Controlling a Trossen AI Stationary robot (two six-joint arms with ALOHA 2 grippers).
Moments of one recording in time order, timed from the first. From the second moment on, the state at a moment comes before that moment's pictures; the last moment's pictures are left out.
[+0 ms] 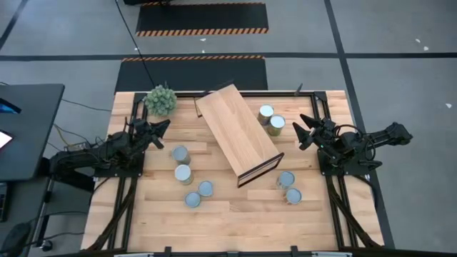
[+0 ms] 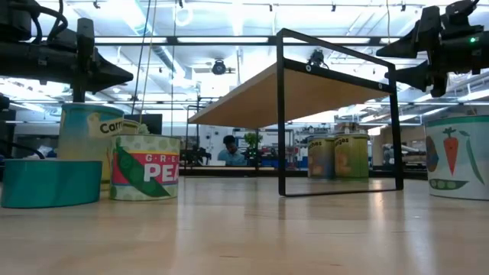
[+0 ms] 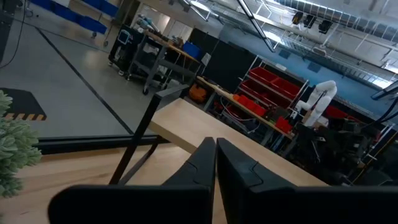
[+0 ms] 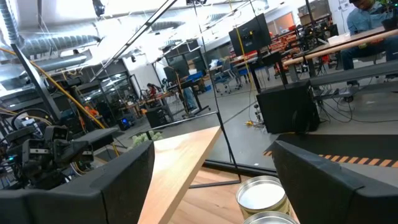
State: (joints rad) left arm 0.15 0.01 0.01 0.11 -0.55 -0.49; right arm 0.26 0.14 0.01 0.45 1.00 0.10
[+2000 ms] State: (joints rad) left arm 0.14 0.01 0.19 0.22 -0.36 -0.69; right arm 0.25 0.14 0.01 0.84 1.03 0.21
